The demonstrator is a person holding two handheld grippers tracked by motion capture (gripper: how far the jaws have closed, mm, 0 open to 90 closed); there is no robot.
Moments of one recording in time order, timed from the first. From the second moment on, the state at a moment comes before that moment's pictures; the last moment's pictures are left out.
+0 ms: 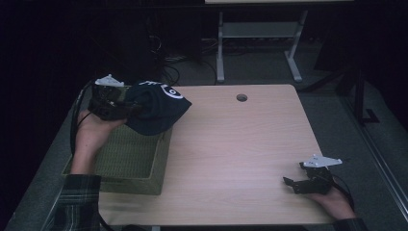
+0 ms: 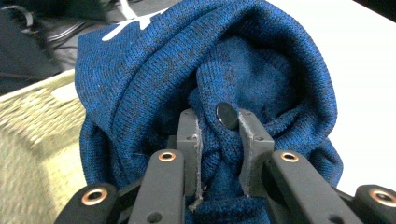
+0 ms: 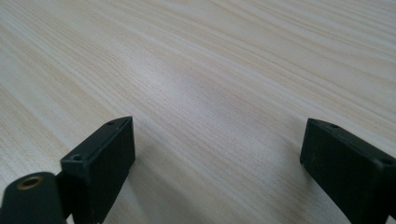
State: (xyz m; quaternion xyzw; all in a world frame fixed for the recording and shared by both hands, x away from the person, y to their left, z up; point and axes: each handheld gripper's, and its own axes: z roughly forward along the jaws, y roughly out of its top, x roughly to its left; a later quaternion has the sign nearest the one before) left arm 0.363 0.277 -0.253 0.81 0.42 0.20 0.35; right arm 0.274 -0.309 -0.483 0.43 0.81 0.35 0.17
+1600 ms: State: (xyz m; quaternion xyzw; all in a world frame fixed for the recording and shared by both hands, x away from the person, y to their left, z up) left arm 0.381 0.346 -0.386 0.77 0.55 0.17 0.27; right arm 0.274 -0.309 -0.482 0.44 0.81 0.35 0.17
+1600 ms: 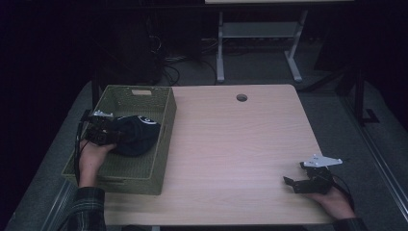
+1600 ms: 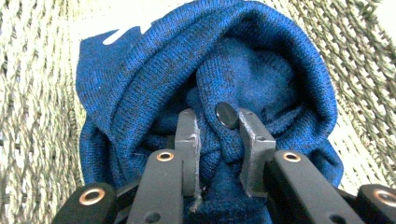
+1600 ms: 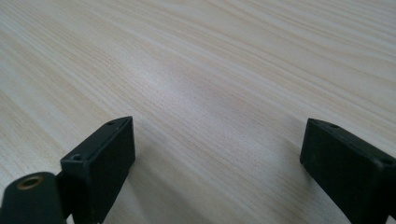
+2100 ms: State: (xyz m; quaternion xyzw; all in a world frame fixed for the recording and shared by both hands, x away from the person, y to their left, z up) left arm 0.377 0.345 -0.371 0.77 0.54 0.19 0.29; right arm 0.274 -0.309 -0.482 0.44 0.81 0.35 0.17
